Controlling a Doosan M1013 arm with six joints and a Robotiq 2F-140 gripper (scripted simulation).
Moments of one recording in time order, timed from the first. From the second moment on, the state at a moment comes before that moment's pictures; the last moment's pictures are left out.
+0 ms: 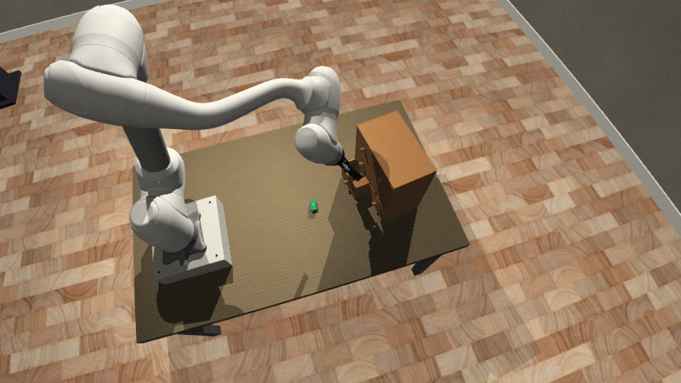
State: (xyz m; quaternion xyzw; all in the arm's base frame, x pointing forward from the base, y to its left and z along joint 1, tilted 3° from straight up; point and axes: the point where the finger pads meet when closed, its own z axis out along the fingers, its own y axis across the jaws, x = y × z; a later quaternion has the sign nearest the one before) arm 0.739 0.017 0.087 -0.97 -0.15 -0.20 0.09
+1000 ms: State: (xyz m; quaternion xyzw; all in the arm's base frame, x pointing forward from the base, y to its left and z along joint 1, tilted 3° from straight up) arm 0.688 0.009 0.145 -0.99 -0.09 -0.09 0.05
